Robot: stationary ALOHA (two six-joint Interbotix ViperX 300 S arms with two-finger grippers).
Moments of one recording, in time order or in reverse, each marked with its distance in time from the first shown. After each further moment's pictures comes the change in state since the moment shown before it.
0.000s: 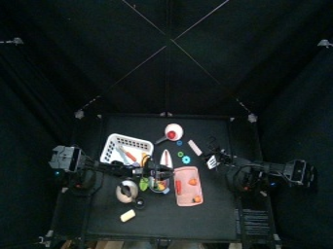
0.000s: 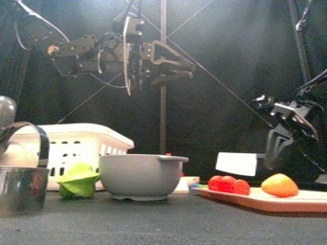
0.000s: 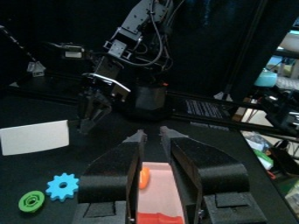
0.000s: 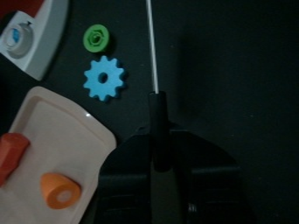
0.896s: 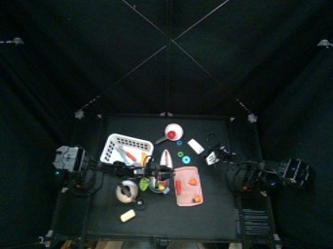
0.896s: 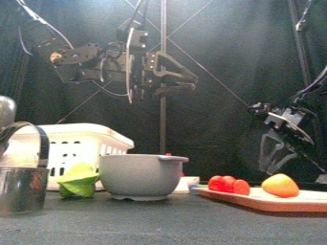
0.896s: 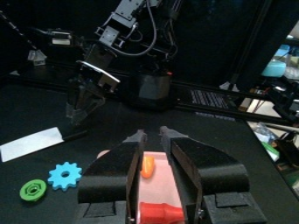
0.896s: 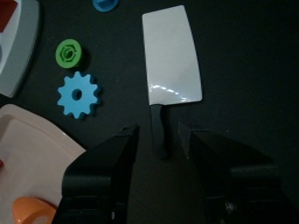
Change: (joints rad) left arm 0.005 0.049 -0.009 0.000 0.000 0.000; right arm -0.092 0.071 -0.025 -0.069 -0.037 0.000
